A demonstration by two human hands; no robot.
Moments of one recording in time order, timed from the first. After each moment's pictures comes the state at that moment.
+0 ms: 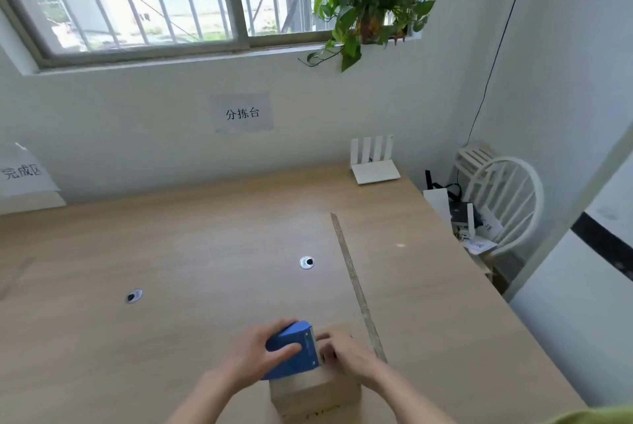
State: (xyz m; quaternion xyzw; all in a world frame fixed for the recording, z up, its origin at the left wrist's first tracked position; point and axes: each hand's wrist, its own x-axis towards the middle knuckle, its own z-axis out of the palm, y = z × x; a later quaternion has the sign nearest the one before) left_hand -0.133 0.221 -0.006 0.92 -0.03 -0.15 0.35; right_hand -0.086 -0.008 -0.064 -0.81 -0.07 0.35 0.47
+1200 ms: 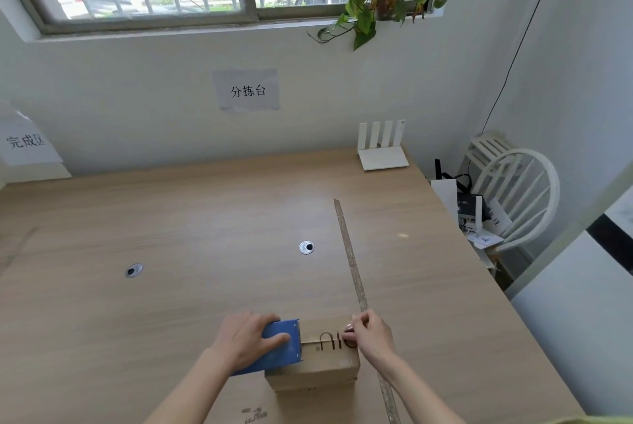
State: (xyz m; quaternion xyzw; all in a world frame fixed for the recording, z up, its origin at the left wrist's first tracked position) left_hand -0.115 0.219 -0.025 0.99 -0.03 -0.14 0.06; right_hand -0.076 -0.046 -0.082 -0.80 0.15 0.19 0.55
